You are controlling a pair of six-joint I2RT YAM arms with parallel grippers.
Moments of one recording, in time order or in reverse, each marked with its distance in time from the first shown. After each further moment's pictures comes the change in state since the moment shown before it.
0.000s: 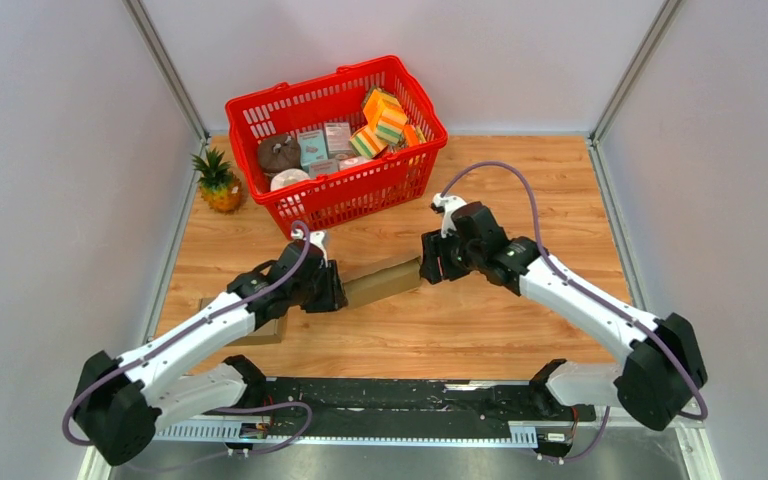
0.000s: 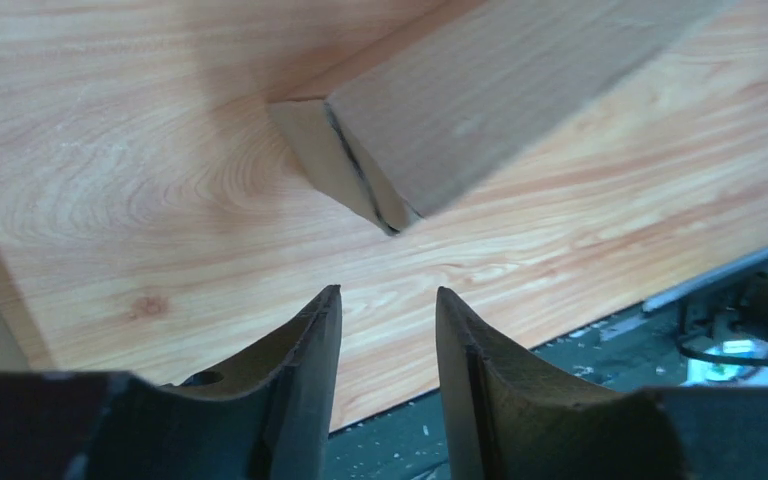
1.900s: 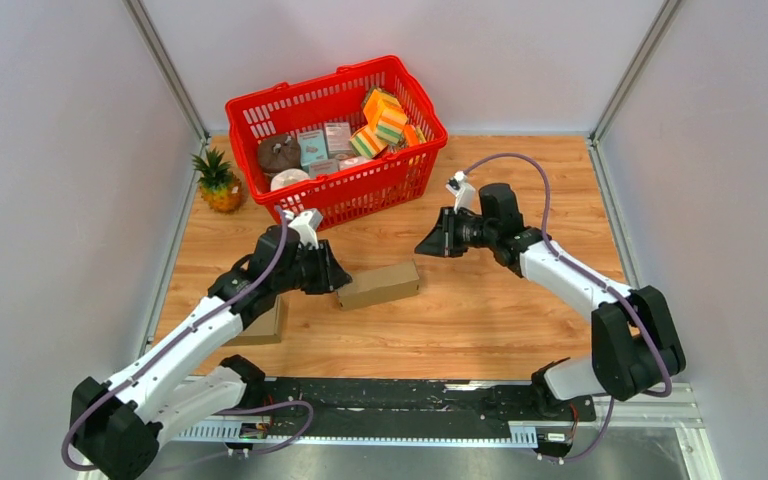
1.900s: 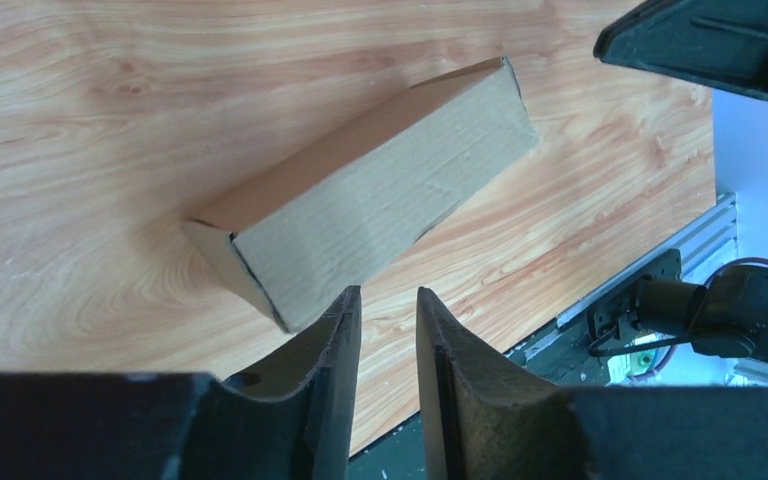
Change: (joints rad) left arm 0.127 -0.098 0.004 0.142 0.186 0.055; right arm -0.249 0.138 -0.097 0.426 -0.578 0.188
